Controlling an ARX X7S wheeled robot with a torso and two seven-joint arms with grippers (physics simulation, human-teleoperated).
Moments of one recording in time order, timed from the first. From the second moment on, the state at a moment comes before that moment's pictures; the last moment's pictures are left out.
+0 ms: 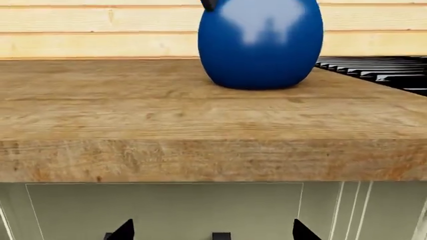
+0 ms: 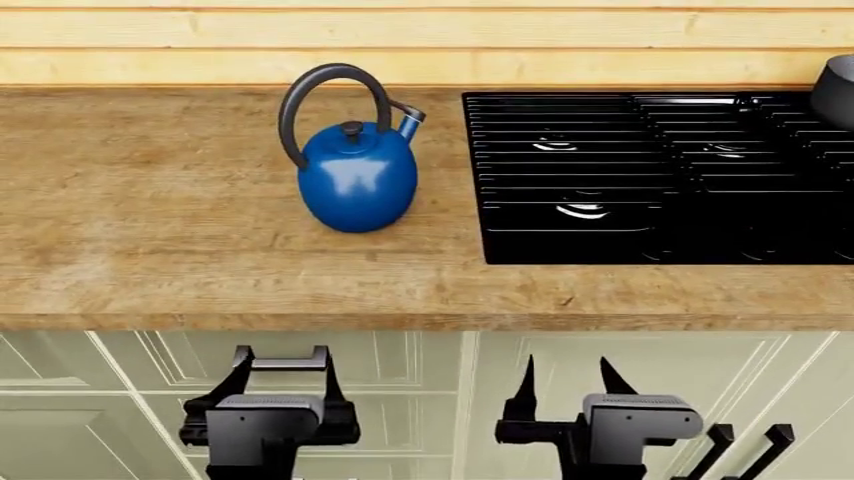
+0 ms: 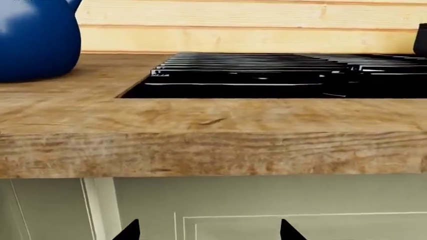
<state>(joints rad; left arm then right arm) -0.01 -0.18 0.20 0.02 -0.17 0.02 -0.21 0.03 0.17 -0.21 0.01 0.16 -0.02 0.24</state>
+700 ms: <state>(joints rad) -0.32 -0.52 -0.06 0.94 -0.77 -1.01 -0.41 0.25 0.40 0.08 -0.89 0.79 0.89 0.55</state>
